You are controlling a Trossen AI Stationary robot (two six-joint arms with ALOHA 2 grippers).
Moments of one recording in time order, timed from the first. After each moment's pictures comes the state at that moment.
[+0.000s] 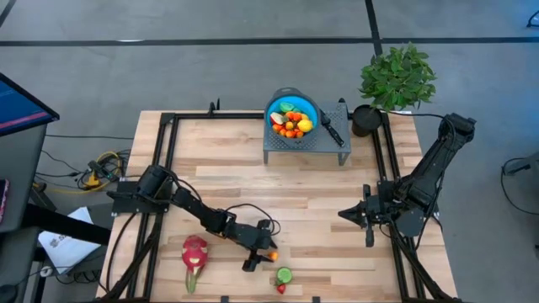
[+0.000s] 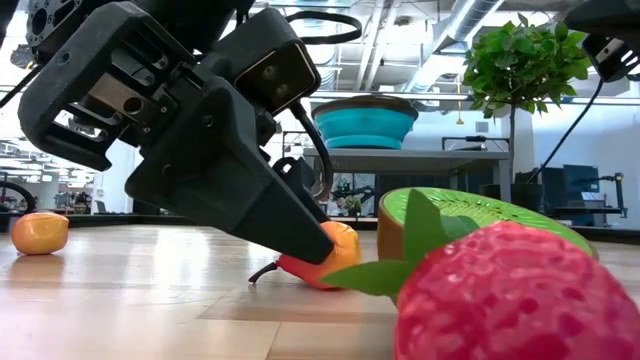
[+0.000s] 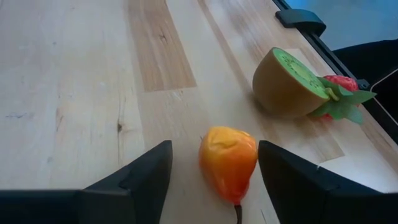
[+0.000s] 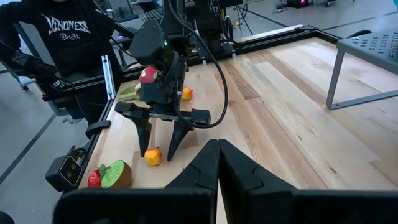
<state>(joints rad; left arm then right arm) -0.43 2.05 0.90 0.60 -0.01 -0.21 0.98 0.83 0.42 -0.05 1.00 0.62</state>
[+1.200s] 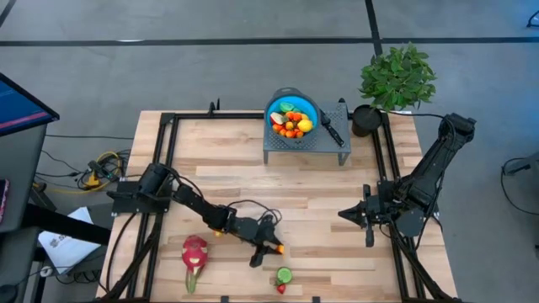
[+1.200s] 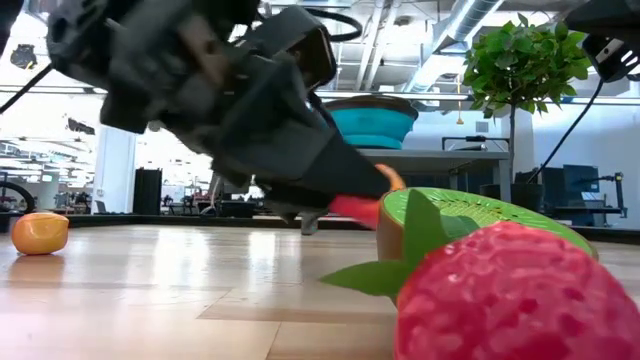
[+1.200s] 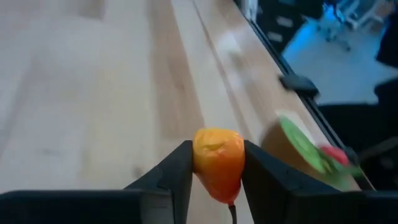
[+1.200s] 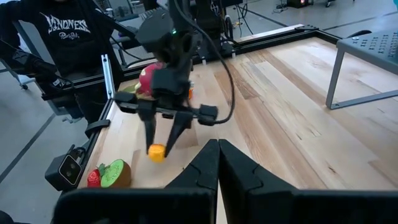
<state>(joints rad) -0.39 2.05 0.90 0.73 0.00 -0.35 0.98 0.83 0.42 -0.05 1.00 0.62</state>
